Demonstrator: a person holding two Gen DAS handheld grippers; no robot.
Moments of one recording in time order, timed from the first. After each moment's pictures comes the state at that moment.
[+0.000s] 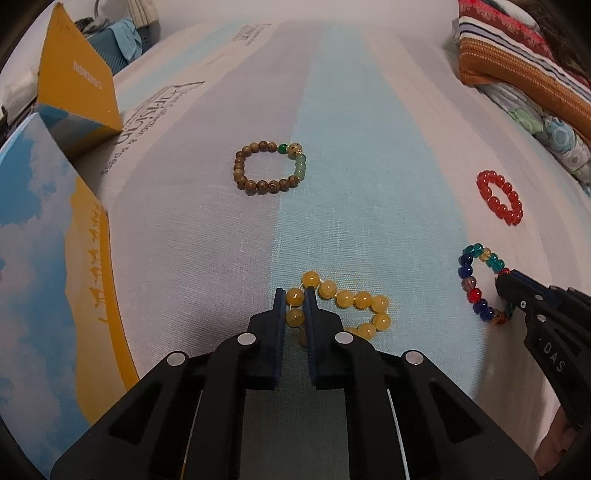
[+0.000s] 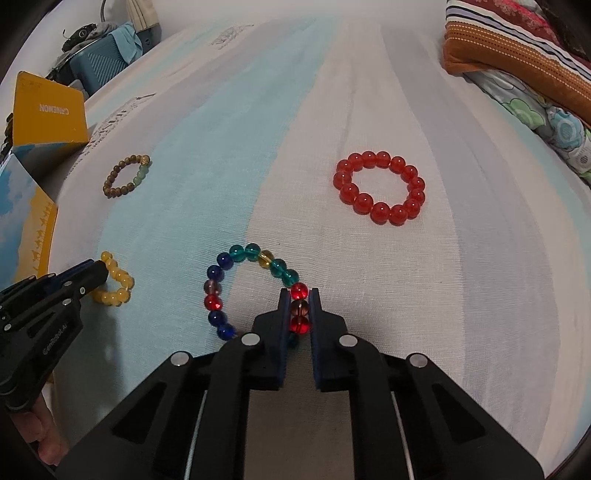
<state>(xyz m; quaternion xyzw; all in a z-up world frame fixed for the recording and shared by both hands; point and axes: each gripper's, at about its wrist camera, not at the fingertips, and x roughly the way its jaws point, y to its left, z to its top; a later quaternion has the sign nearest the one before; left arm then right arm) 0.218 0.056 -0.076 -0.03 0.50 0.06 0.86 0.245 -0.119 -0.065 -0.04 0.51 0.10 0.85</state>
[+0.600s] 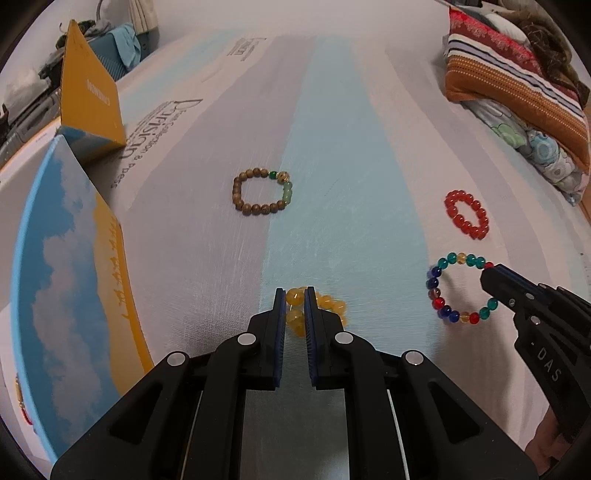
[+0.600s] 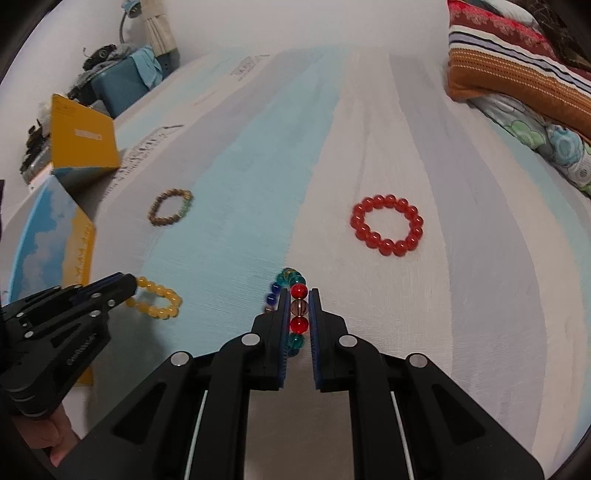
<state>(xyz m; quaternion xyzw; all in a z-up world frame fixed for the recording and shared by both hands) 0.206 0.052 -0.041 -0.04 0.49 0.04 0.87 0.226 -0.111 -0.018 -0.02 0.47 0.13 0.87</state>
